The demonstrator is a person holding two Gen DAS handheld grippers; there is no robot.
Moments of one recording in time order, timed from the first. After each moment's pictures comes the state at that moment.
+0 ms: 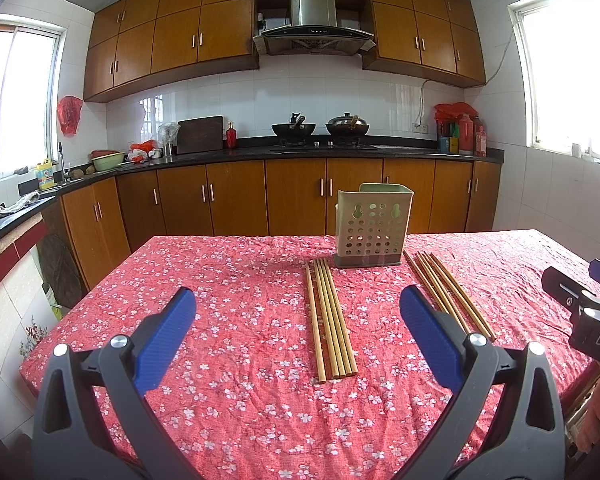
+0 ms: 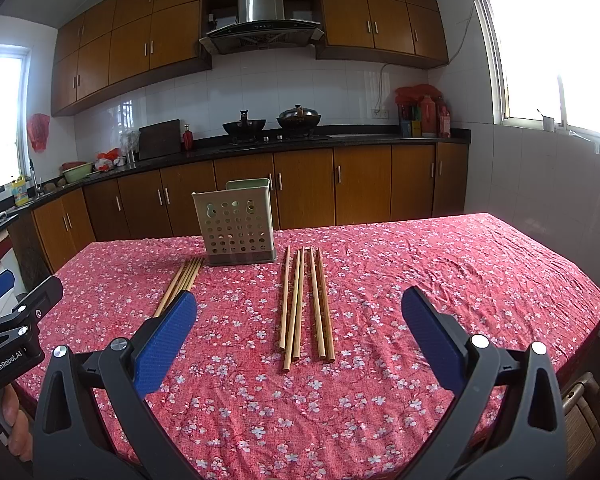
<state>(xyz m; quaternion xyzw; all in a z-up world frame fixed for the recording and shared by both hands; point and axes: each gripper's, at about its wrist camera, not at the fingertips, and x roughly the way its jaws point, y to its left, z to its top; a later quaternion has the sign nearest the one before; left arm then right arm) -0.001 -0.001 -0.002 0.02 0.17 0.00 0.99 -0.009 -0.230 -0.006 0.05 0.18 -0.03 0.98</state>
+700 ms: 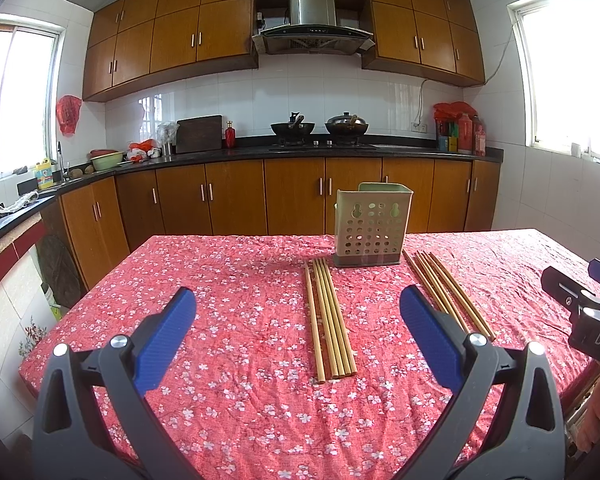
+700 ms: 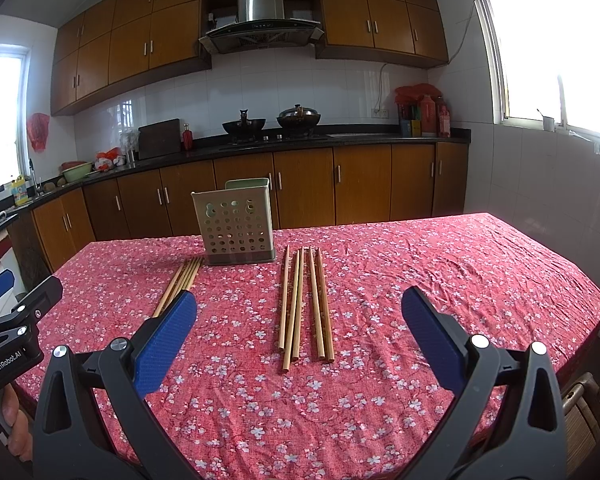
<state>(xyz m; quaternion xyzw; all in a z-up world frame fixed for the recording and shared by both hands) 0.001 -0.001 -0.006 0.02 0.17 0.00 0.99 -0.009 -0.230 -0.006 0.05 0.18 -0.03 0.98</state>
